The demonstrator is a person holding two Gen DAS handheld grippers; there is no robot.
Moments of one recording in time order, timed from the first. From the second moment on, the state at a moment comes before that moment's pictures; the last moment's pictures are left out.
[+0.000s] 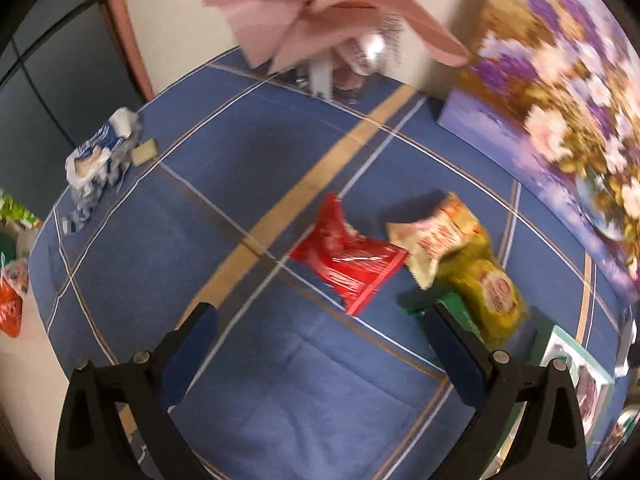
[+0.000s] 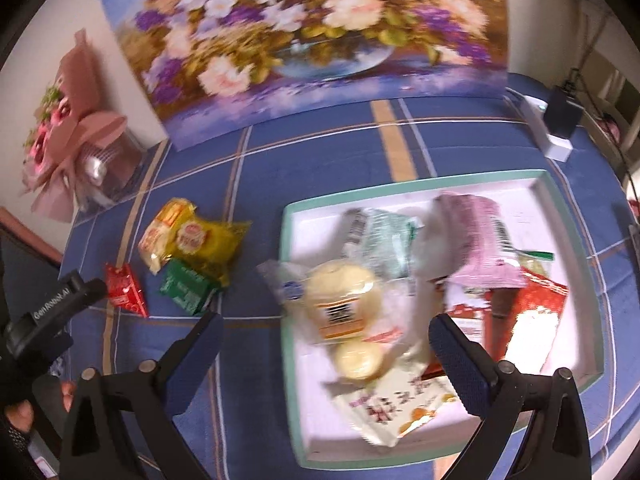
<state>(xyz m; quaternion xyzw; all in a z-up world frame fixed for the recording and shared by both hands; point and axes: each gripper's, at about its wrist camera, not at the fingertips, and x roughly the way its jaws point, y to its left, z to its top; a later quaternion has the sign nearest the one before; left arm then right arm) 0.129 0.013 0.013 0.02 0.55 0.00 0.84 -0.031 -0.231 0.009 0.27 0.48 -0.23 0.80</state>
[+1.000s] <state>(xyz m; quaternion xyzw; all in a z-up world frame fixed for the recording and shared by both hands) 0.183 0.059 -0.036 -0.12 0.59 -0.04 0.80 0.056 -0.185 -0.019 0.27 0.48 -0.15 0.82</state>
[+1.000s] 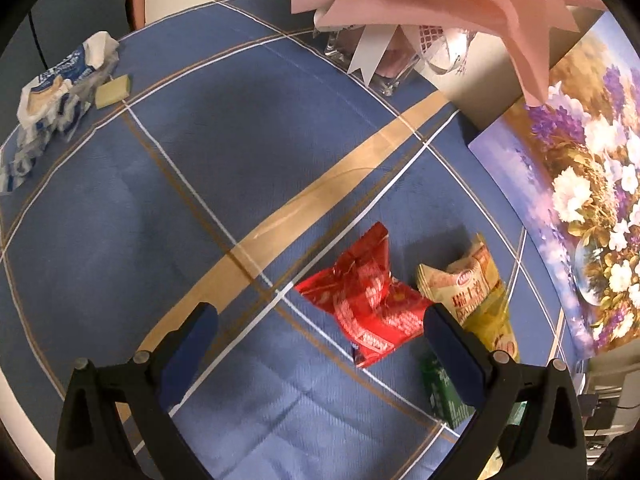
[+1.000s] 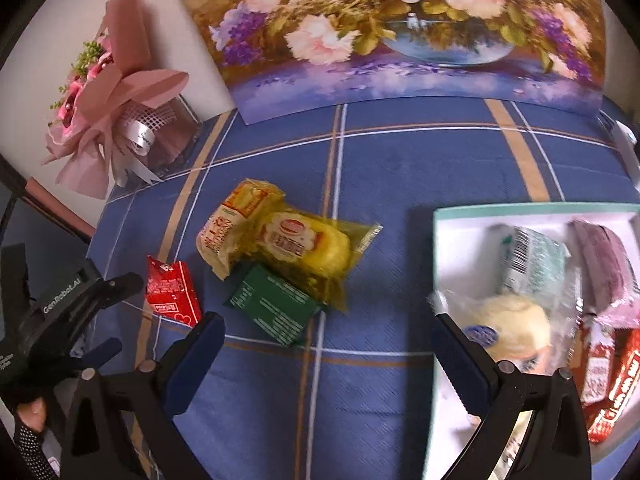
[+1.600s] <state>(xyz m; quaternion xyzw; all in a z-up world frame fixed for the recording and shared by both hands) 0.201 0.035 -0.073 -0.09 0.61 -0.04 0.78 0.101 -0.153 -0.061 0.21 0.52 -0.11 0.82</state>
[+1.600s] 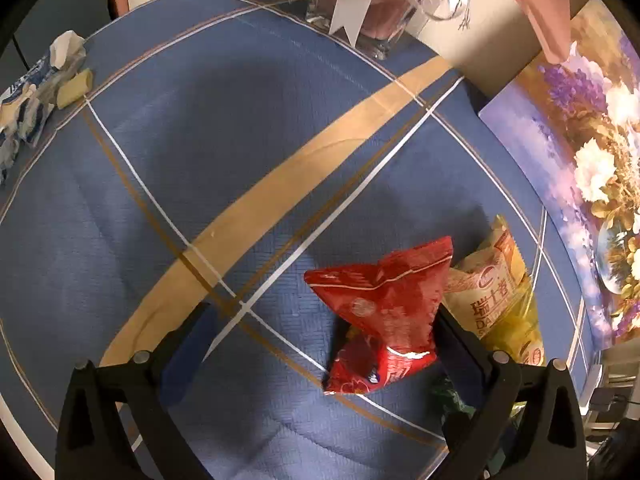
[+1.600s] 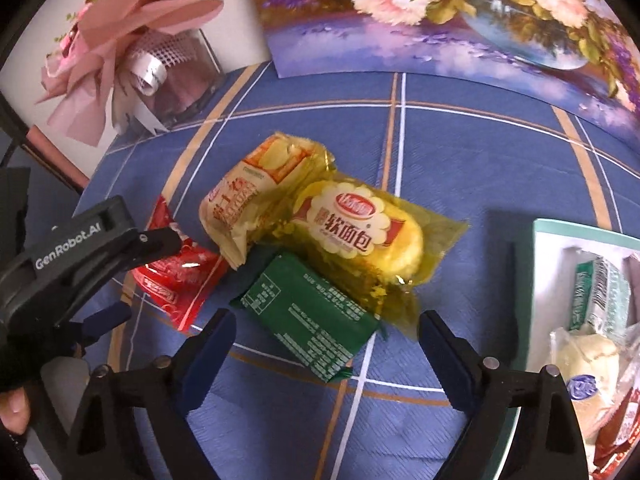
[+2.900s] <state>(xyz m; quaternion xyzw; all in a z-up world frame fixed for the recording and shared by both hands) 0.179 0.009 -0.058 -0.03 0.60 -0.03 0.80 0.097 -0.138 -0.076 0.18 0.53 -0.15 0.82</state>
